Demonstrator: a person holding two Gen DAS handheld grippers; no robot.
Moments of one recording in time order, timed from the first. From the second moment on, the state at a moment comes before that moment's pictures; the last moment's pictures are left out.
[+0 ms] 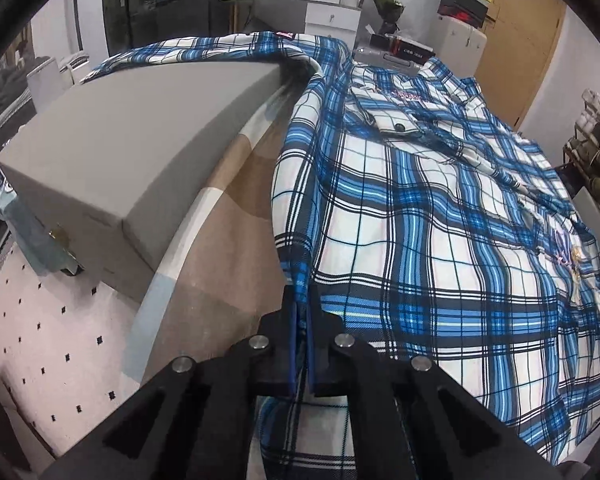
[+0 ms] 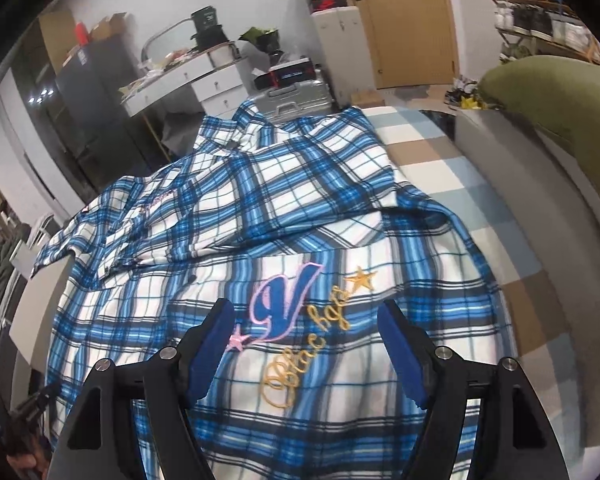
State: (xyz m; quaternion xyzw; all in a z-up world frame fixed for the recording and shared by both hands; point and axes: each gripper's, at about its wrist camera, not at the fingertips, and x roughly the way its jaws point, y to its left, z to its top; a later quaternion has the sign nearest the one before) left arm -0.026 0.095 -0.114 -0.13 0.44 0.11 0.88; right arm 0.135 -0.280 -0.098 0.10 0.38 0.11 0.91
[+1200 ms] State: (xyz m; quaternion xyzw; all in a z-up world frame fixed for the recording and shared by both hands) left arm 0.119 0.378 -0.083 -0.44 0.28 0.27 0.81; right arm 0.167 -0.269 -0.025 0.15 0.35 0.19 0.91
